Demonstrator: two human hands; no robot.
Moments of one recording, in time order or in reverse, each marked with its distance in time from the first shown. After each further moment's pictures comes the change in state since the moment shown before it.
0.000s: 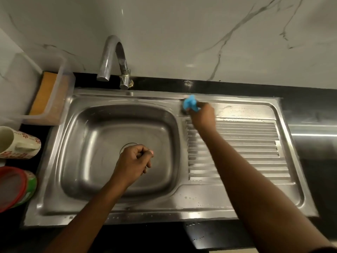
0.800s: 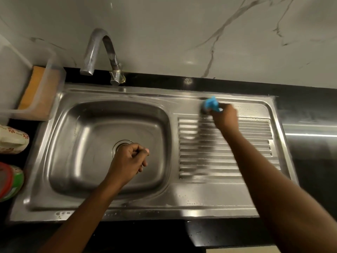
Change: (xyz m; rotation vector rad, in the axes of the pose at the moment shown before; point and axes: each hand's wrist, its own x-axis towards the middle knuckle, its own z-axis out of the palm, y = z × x) left_hand -0.005 0.006 0.022 -0.012 0.015 -0.004; right_hand 0.023 0.057 -0.075 -0.076 0.045 0.117
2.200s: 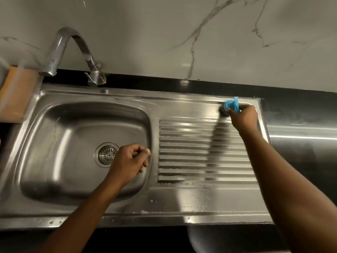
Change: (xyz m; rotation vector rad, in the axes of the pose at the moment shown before) left_hand 0.012 0.029 0.069 -0.066 -0.016 -0.018; right_hand 0.063 0.074 -0.087 0.068 0.098 0.080
